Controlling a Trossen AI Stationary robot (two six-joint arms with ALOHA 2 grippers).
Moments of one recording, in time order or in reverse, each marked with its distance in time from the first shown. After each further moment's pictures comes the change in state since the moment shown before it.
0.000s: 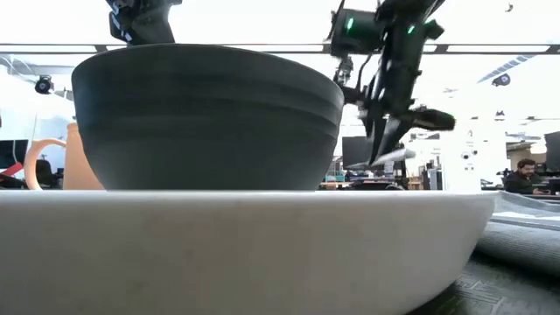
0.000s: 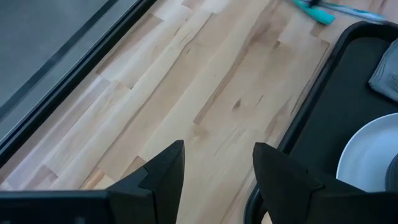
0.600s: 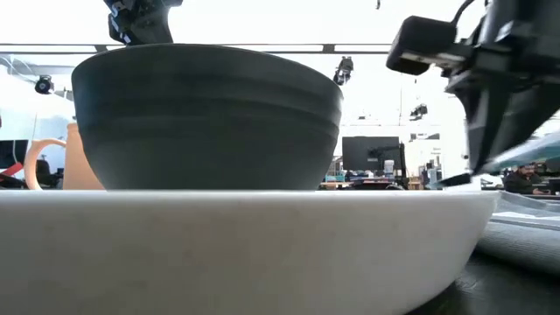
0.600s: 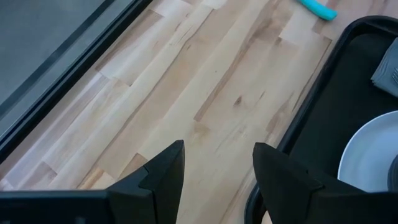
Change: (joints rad) left arm 0.000 0.000 -0.012 0.000 0.004 -0.006; right arm 0.673 0.089 0.003 0.021 0.108 0.929
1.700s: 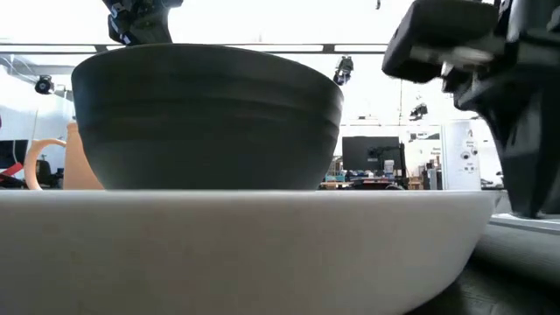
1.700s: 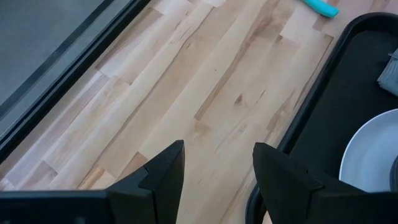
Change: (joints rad) left arm 0.000 0.000 -0.005 -0.001 0.001 0.002; right arm 0.083 0.197 0.130 0.115 -0.114 -0.007
